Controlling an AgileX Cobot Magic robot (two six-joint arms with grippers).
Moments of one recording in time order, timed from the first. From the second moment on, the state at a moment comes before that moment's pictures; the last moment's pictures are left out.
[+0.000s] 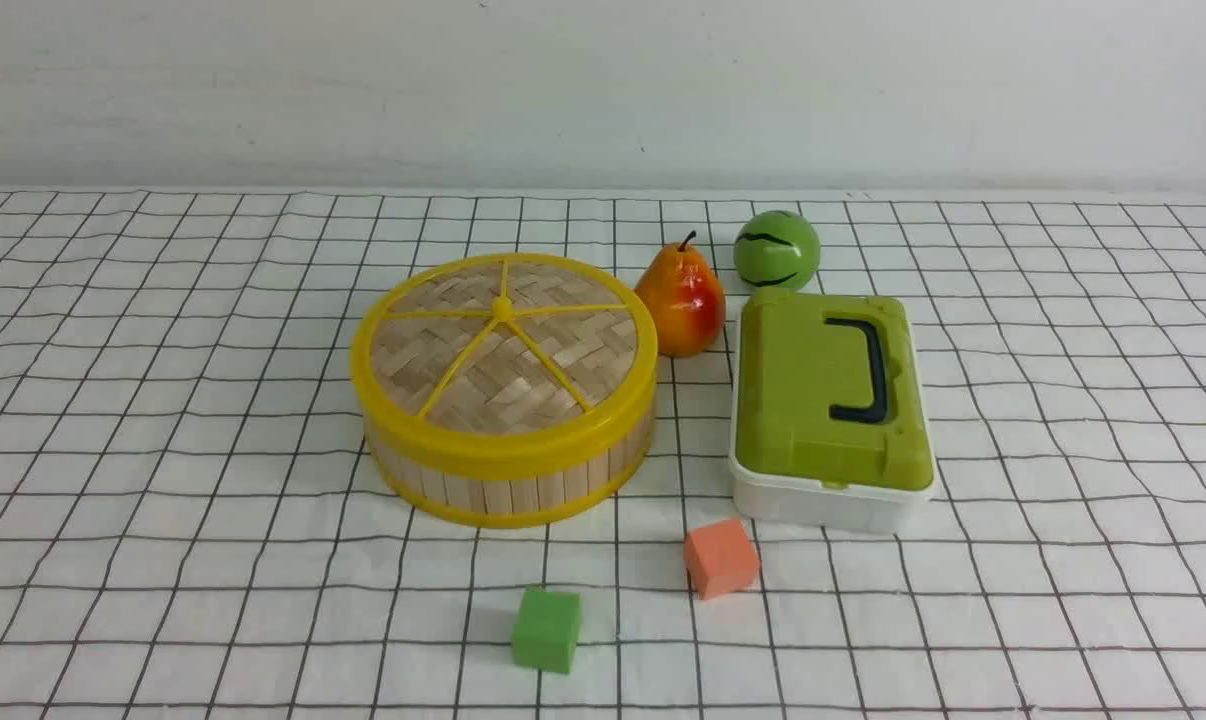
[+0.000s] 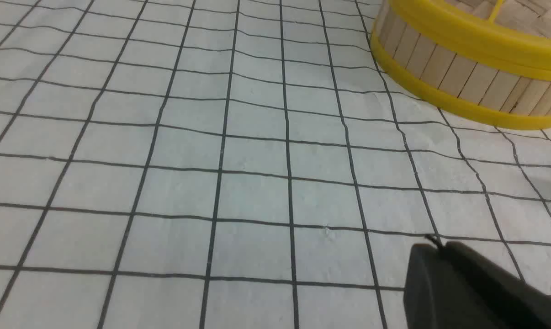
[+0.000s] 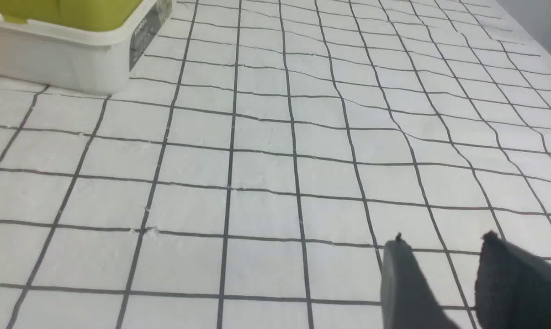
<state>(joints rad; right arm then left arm) 0.00 -0.01 0.02 -0.24 0.41 0.15 -0.08 -0.02 0.03 0.00 0.38 -0.18</state>
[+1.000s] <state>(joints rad) 0.00 -0.01 0.02 -0.24 0.41 0.15 -0.08 -0.02 0.03 0.01 0.38 -0.18</state>
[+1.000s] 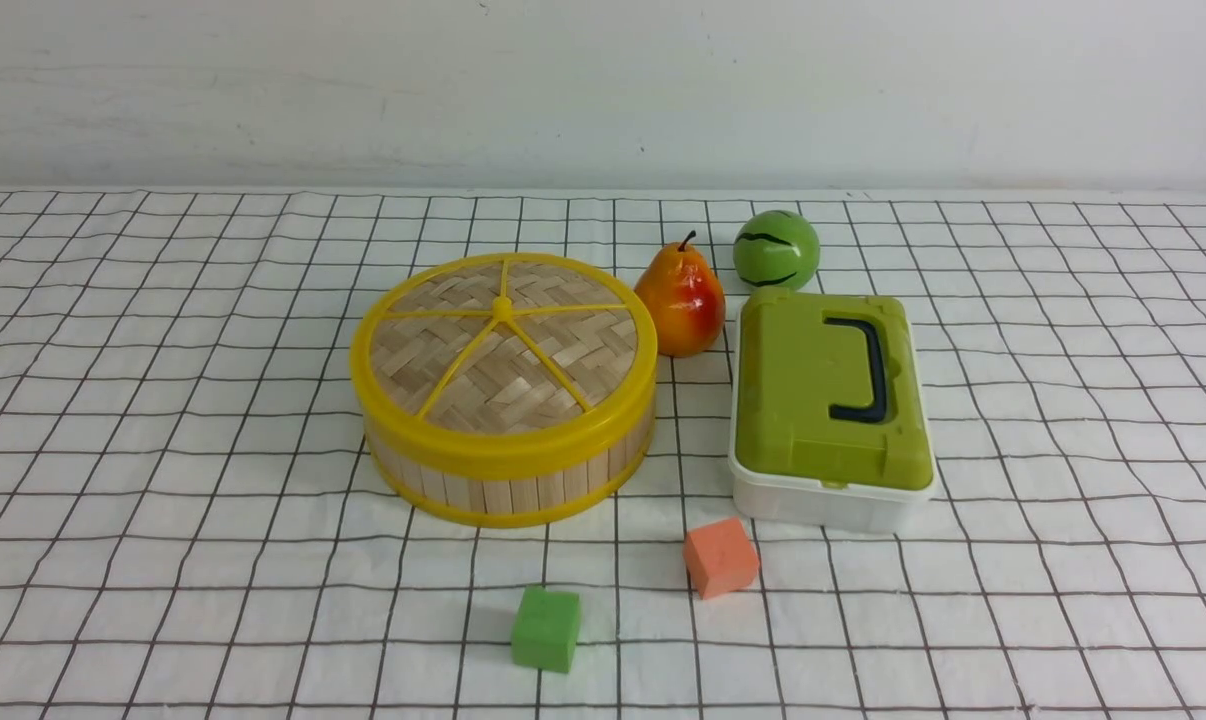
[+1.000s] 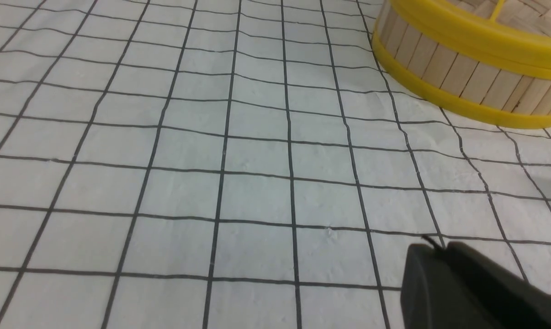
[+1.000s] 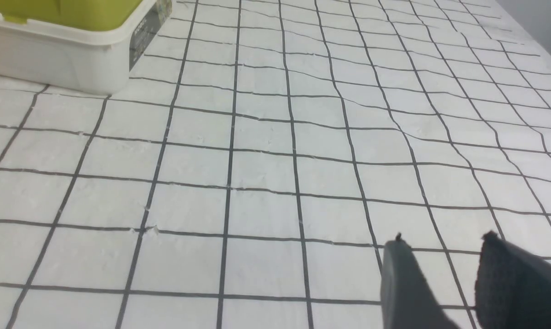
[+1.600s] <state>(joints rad) 0.00 -0.01 0.02 -0.24 0.41 0.15 -0.08 -0.02 0.03 0.00 0.24 -0.18</state>
